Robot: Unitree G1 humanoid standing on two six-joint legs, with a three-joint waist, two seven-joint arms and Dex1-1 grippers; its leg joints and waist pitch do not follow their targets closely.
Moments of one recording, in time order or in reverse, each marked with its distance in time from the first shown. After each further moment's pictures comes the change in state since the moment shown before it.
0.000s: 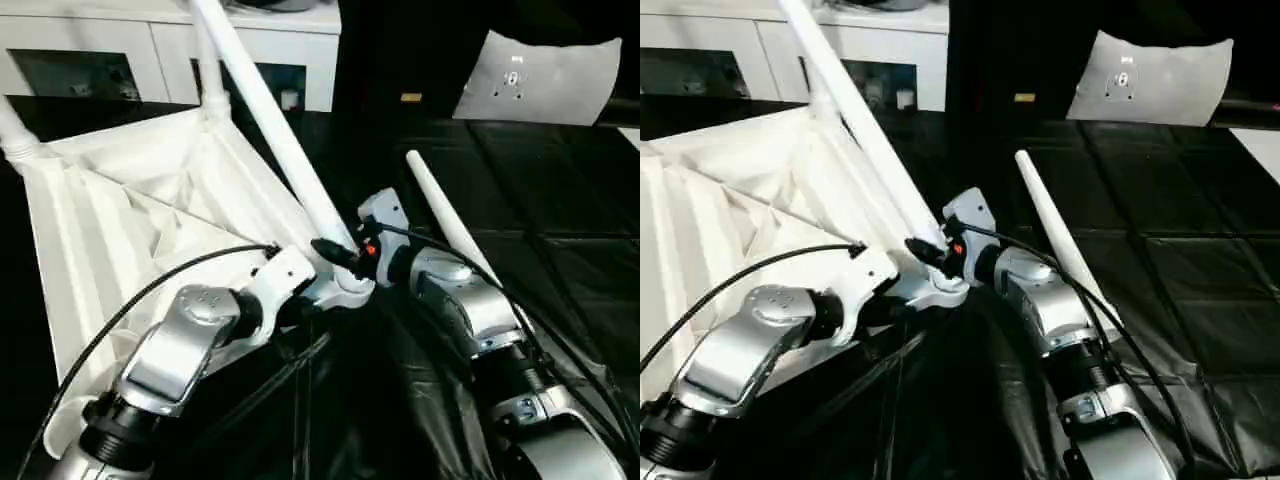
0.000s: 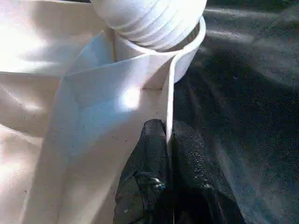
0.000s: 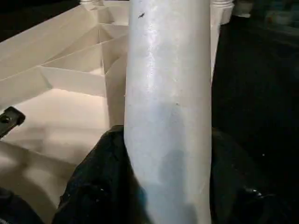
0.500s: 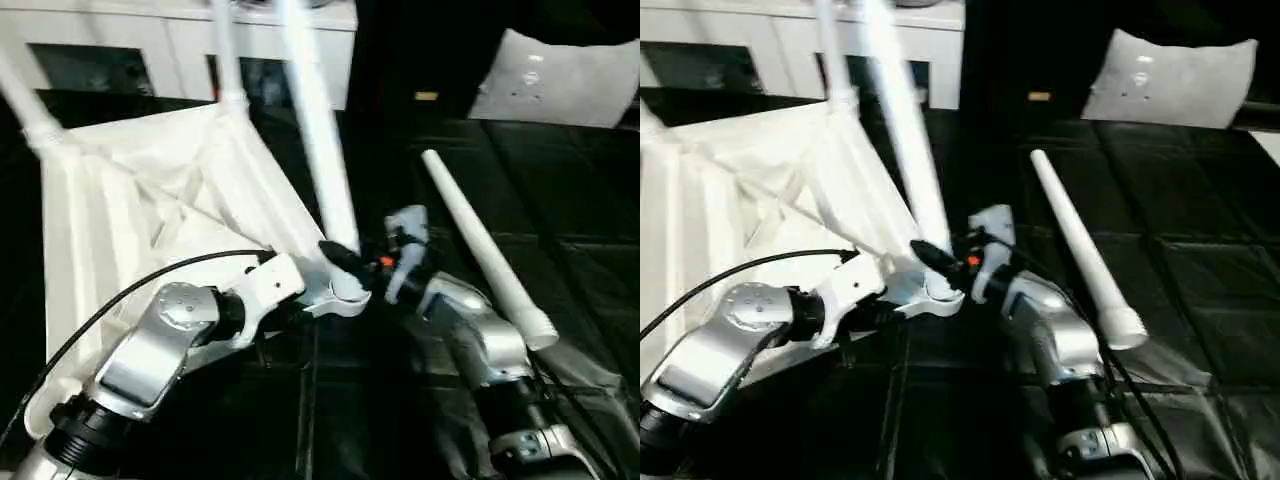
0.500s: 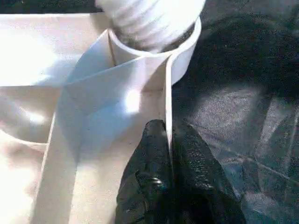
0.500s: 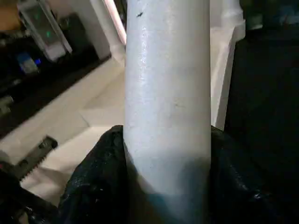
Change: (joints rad) left arm 0.028 0.147 -0.006 0.024 -0.034 -0.228 -0.136; right arm 0.145 0.059 -0.163 -0.104 0.215 -0.018 0.071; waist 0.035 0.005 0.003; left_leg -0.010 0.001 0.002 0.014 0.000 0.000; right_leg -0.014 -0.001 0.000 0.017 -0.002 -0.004
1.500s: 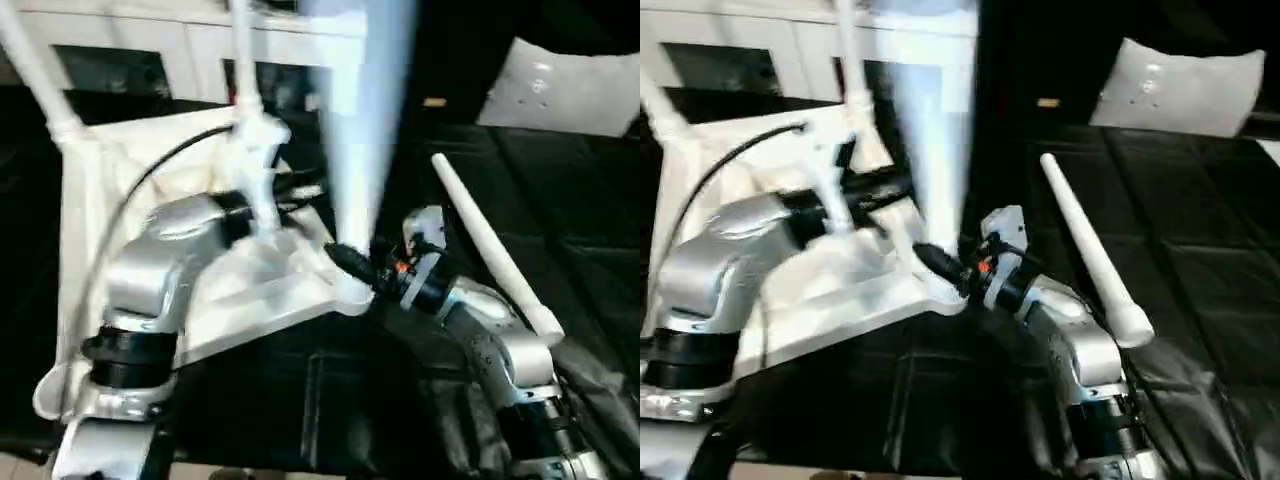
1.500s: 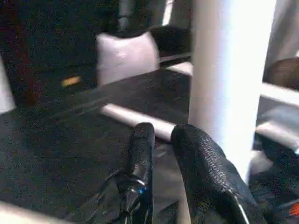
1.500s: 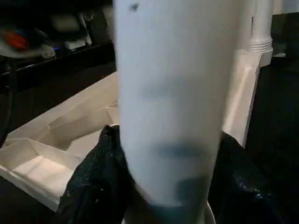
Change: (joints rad) left arm -0.297 -0.265 0.279 0.017 -0.292 0.063 0.199; right arm 0.081 -0.061 0.050 -0.193 -0.029 0.014 0.016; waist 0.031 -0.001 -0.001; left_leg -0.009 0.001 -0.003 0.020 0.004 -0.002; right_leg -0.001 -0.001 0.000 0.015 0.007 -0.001
